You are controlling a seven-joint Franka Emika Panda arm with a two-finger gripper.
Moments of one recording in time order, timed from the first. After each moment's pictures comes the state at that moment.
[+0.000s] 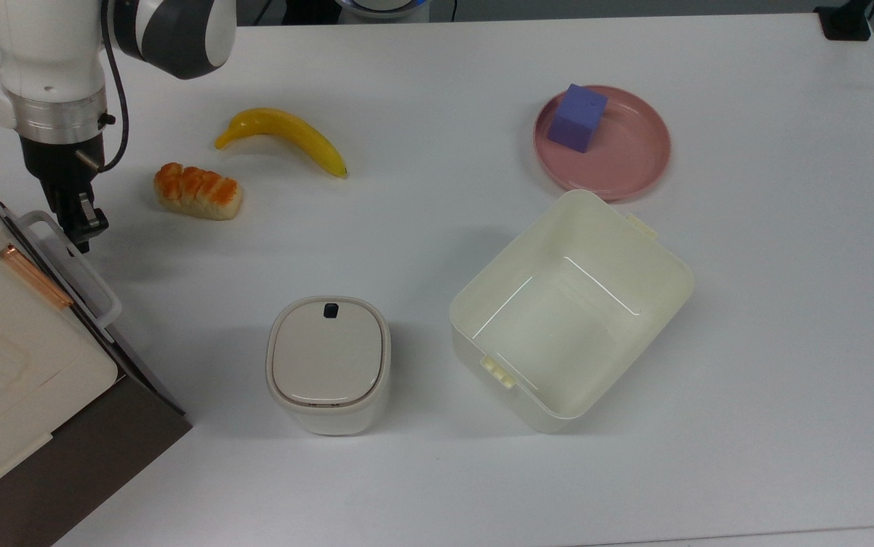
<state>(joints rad) -0.38 0.41 -0.03 -1.69 -0.13 2.53 0.55</state>
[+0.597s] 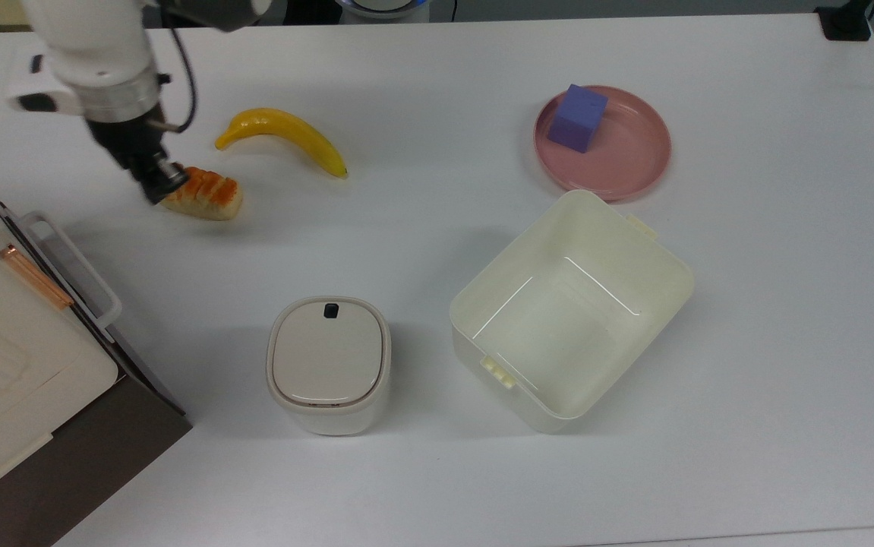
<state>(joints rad) -0.34 0.31 0.04 -1.65 -0.13 2.05 0.40</state>
